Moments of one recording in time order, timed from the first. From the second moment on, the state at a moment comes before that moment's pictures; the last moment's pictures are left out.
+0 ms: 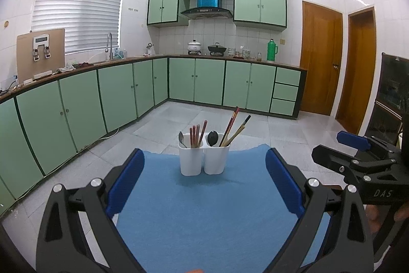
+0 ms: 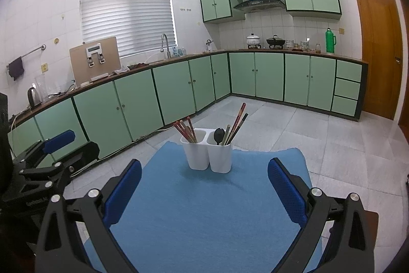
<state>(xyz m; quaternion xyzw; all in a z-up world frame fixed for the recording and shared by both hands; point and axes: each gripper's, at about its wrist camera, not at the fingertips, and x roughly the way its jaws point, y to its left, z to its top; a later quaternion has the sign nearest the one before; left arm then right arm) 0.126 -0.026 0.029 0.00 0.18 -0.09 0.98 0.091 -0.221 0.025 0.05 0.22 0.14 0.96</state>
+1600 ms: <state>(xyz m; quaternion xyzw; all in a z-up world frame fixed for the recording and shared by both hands) 0.123 -0.021 0.030 0.00 0.18 -0.09 0.98 0.090 -0.220 0.021 0.04 0.22 0.14 0.96</state>
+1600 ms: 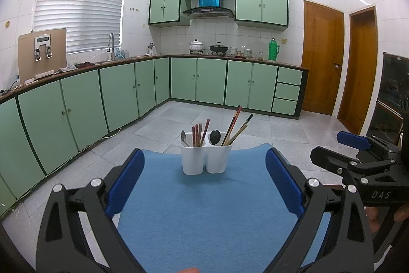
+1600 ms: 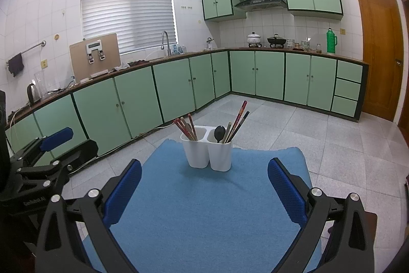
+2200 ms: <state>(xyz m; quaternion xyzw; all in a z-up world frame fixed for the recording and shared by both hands) 0.122 -0.023 0.029 0.00 0.18 -0.09 0.98 0.092 -0.220 0.019 0.04 0.22 0.14 0.96</state>
